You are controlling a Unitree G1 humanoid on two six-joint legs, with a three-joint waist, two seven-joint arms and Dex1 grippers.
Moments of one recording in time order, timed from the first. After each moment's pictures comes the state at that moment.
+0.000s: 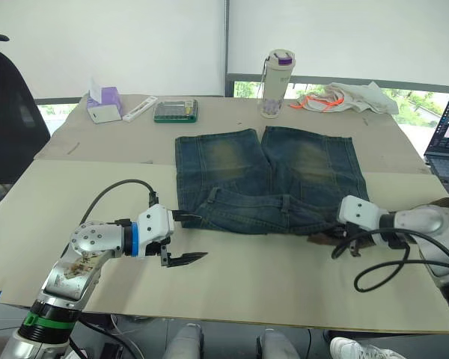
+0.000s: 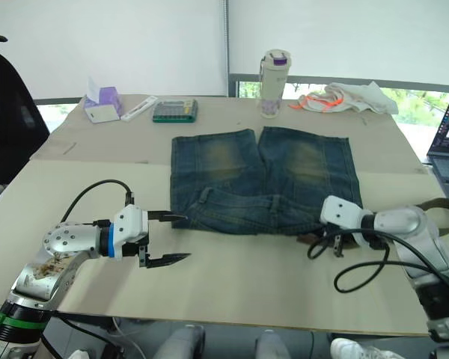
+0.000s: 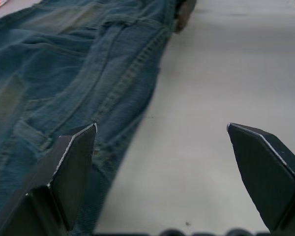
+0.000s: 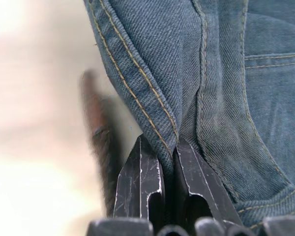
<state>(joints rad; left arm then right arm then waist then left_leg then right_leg) -0.21 0.72 -0.06 -0.26 -0.32 0.18 -1.10 -0.24 -1.00 0.03 0.00 0.07 0.19 1.16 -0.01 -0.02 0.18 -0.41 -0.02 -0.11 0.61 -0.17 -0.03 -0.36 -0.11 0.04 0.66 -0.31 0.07</state>
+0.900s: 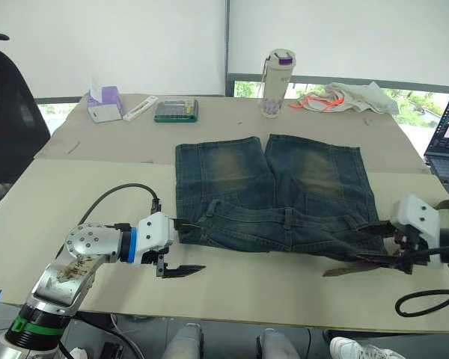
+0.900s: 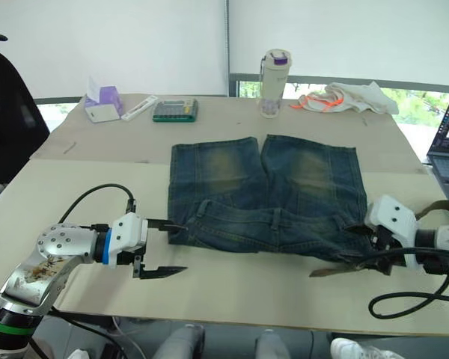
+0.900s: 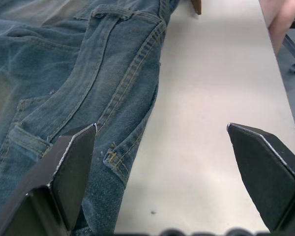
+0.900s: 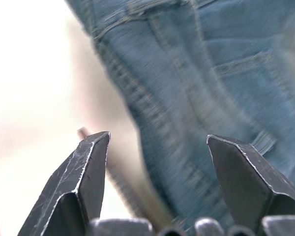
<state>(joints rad) -0.20 0.78 -0.08 -0.33 -0.34 0.23 -1.16 0.13 -1.12 -0.38 -0.27 0.37 0.48 1.27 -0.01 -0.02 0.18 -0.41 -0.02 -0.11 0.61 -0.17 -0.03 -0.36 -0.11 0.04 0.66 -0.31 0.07</state>
